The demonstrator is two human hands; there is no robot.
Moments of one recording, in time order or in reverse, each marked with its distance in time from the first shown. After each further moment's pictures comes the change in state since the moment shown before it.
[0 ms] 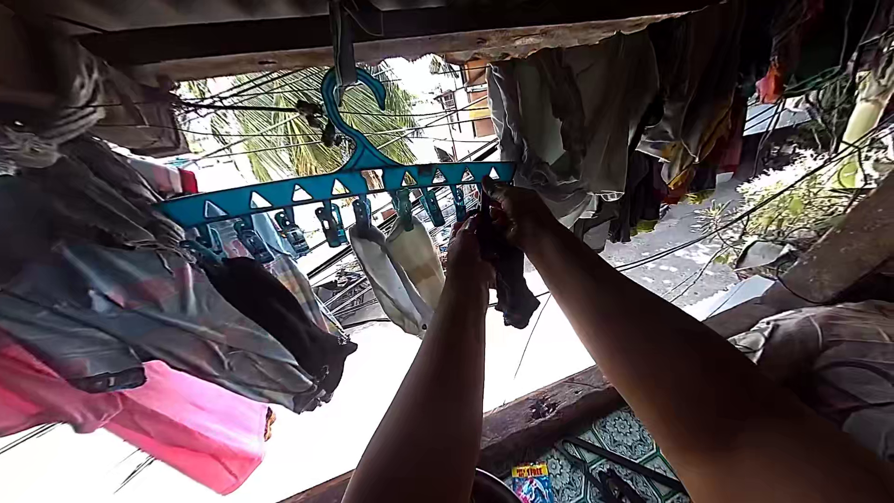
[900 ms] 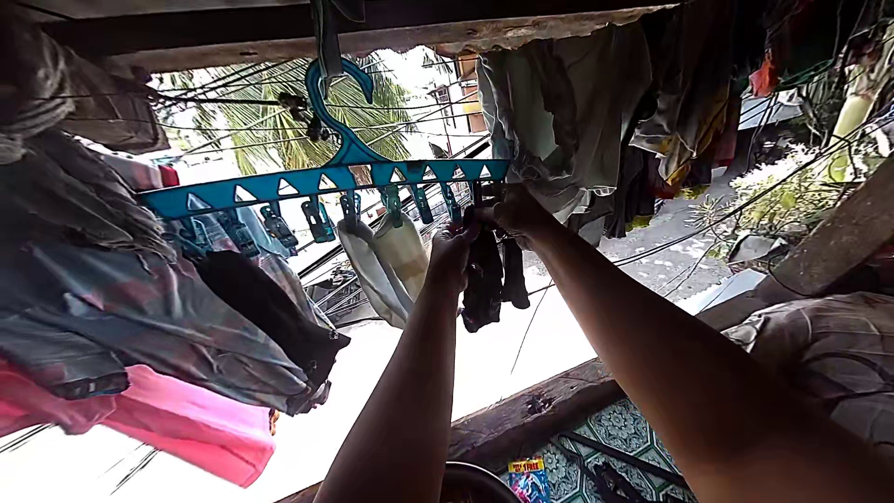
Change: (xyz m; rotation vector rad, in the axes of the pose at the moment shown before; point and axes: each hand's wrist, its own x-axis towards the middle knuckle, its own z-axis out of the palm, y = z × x) left_hand 0.022 0.000 -0.030 0.461 -0.137 0.131; right_hand -0.002 -0.001 -0.022 -0.536 -0.238 -0.133
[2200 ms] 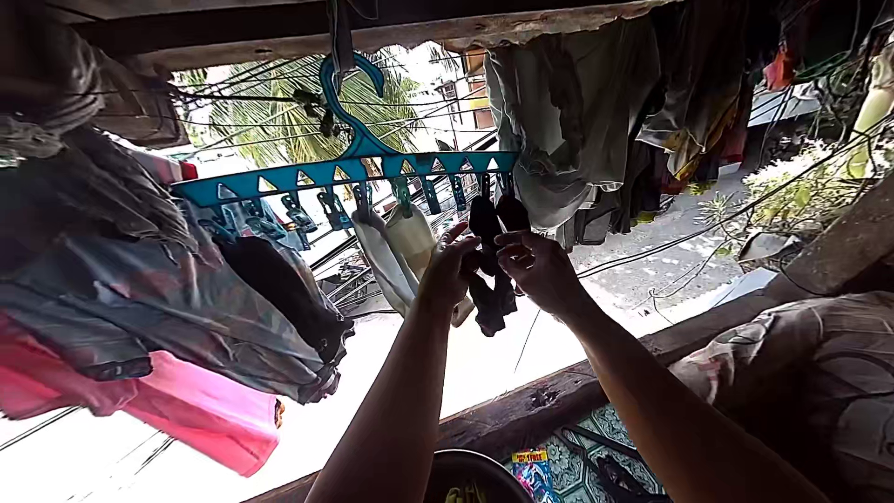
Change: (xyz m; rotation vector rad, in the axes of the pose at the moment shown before) left_hand -0.025 -0.002 -0.022 -0.117 -0.050 -0.077; right_hand -0.092 0.041 0.010 -0.201 0.127 -0.217
